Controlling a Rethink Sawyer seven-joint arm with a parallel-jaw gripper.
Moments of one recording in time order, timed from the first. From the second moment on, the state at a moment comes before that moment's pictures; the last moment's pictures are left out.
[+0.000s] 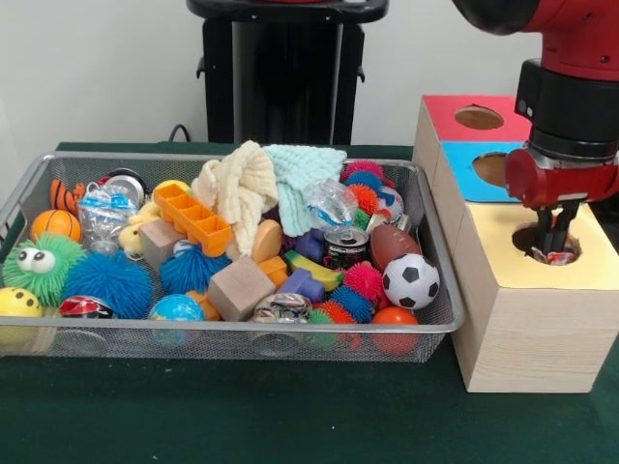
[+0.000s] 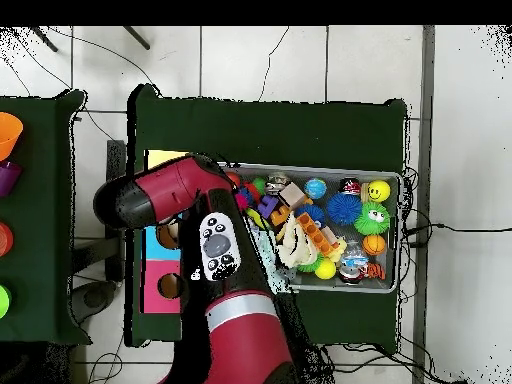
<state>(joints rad) -0.02 -0.52 0.23 1.35 -0.42 0.61 1.88</state>
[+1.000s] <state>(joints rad) -0.02 -0.47 0.23 1.31 -0.42 0.61 1.88</state>
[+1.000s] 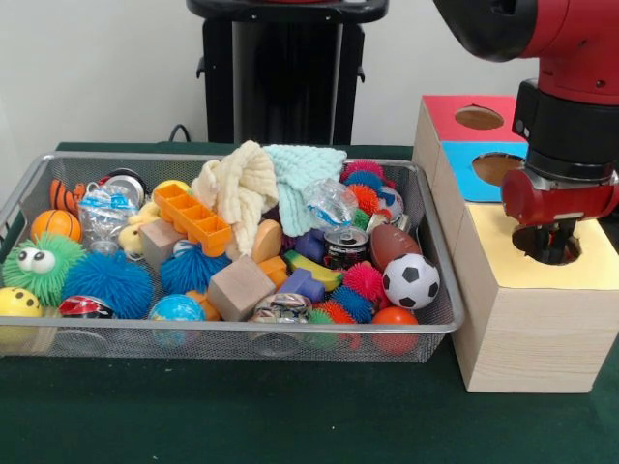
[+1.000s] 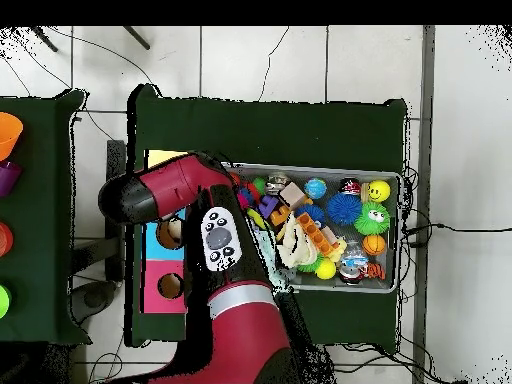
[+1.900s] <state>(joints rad) -0.02 -0.42 0.22 1.23 -0.42 0.60 1.88</state>
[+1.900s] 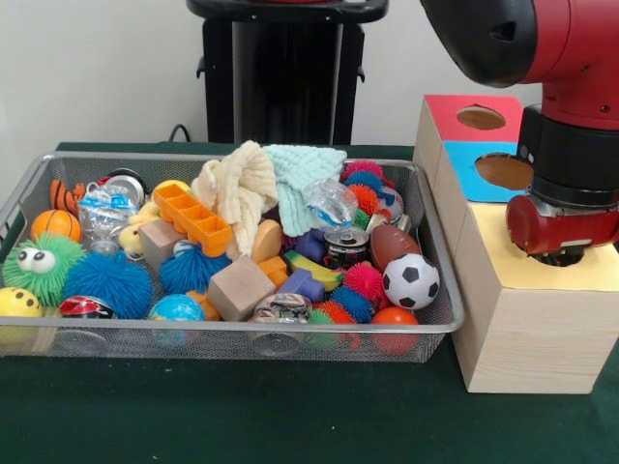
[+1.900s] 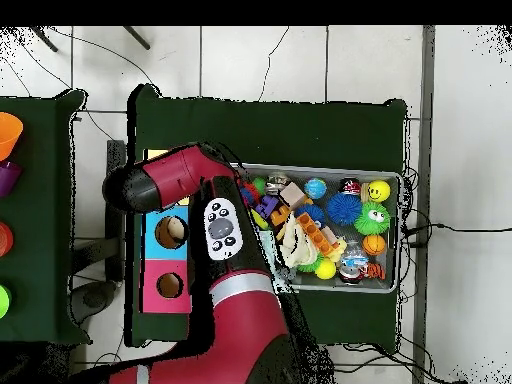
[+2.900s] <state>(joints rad) -0.02 -0.51 0.22 1.30 -0.42 0.60 1.88</state>
